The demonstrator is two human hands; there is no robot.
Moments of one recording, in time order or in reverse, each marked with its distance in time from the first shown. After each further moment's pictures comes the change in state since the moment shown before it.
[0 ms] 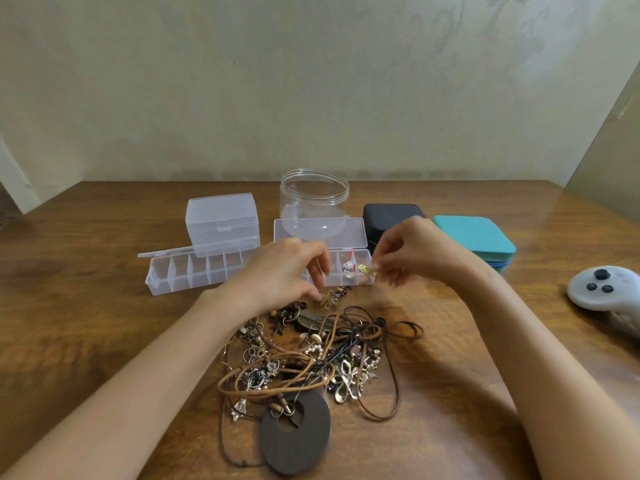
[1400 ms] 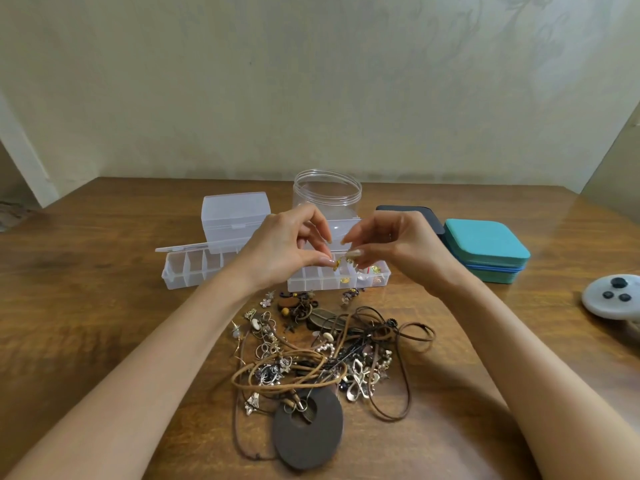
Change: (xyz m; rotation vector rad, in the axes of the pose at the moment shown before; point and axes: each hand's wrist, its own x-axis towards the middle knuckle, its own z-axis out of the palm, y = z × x) left_hand -0.005 -0.010 -0.016 -0.489 0.263 0.008; right_hand -0.003 -0.024 0.022 0.480 0.040 -0.307
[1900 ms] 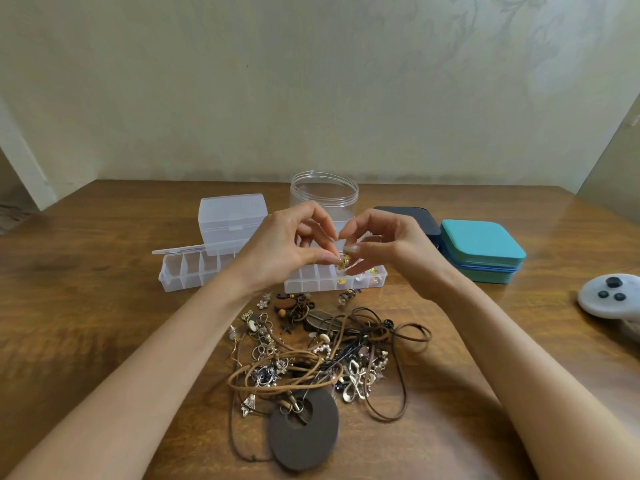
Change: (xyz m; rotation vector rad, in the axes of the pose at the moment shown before) left_hand -0.003 0.010 0.002 -0.175 0.006 0.052; right_hand -0.003 -0.003 0.002 0.167 -0.034 0.054
